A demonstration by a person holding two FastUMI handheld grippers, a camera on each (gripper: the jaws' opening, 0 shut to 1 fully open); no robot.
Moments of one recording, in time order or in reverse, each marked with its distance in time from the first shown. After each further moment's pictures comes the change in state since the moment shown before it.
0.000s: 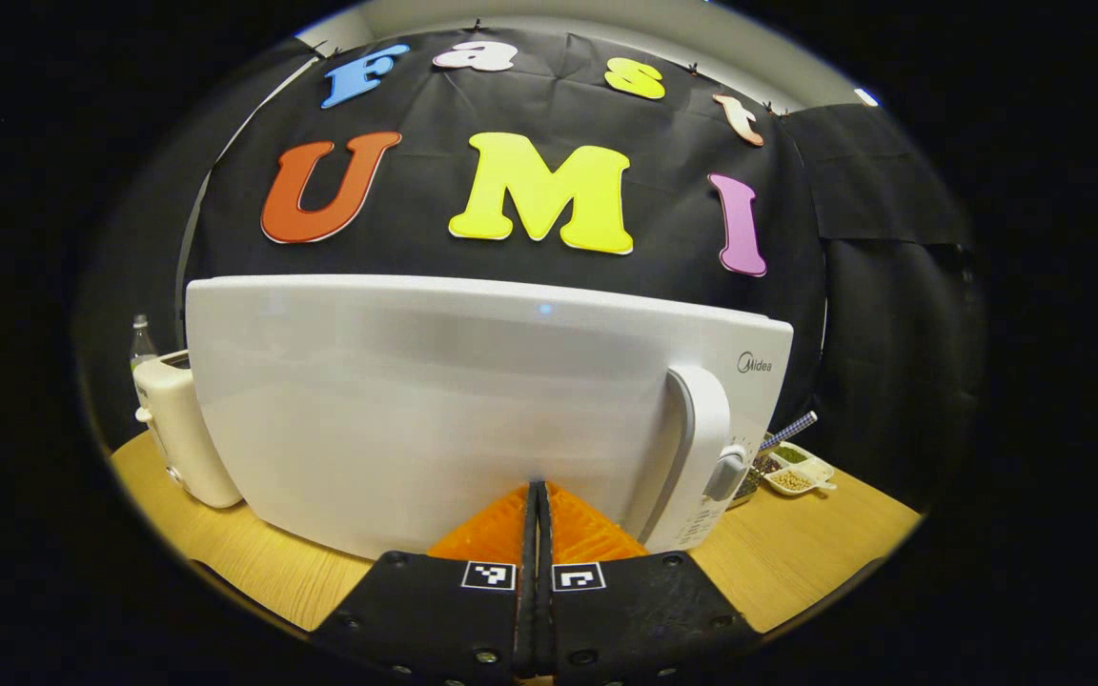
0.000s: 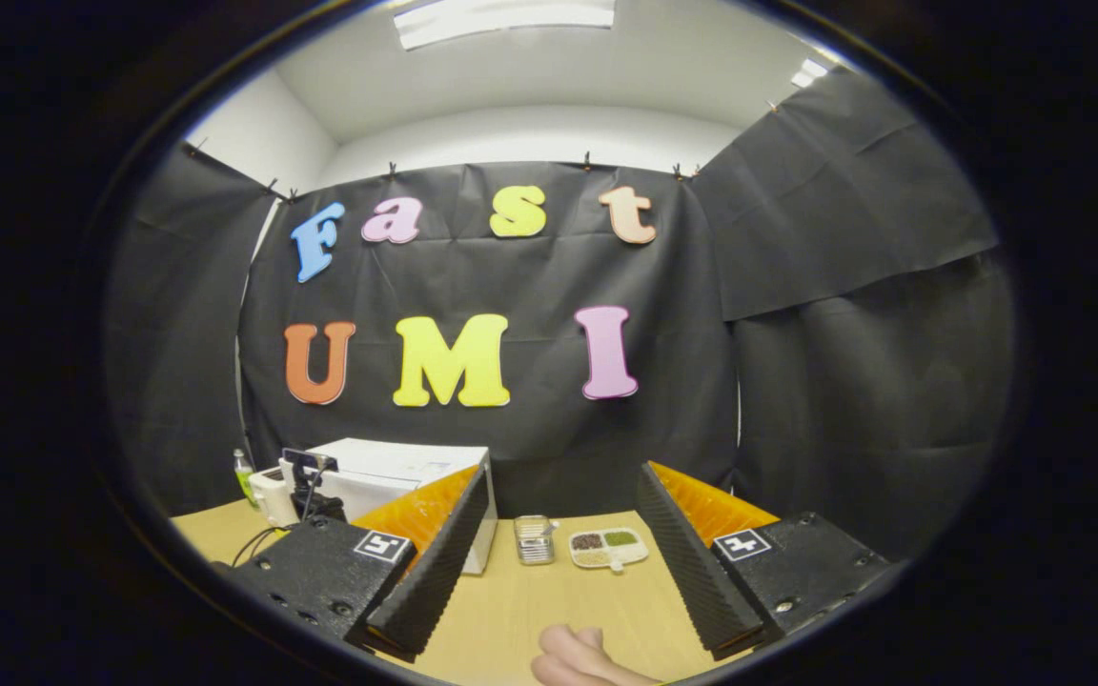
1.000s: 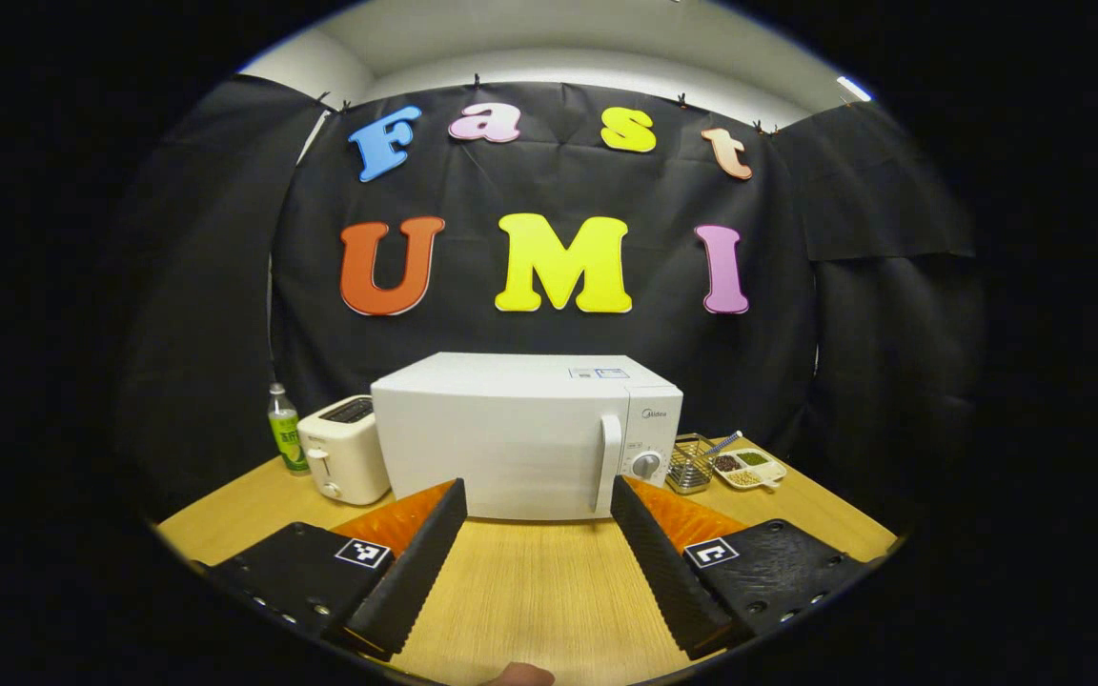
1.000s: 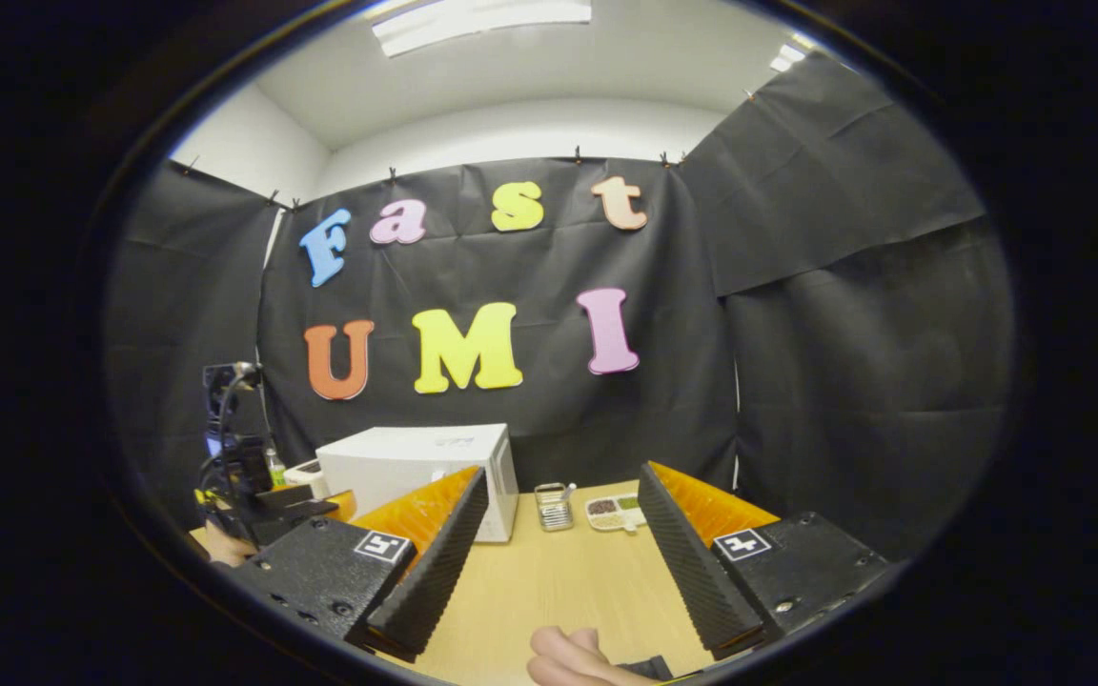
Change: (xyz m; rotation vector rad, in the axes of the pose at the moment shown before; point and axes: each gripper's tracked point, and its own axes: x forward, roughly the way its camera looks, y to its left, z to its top) left arm -0.260 -0.011 0.084 0.036 -0.112 0.170; right arm -0.088 0.010 -0.017 0.057 0.033 0.007
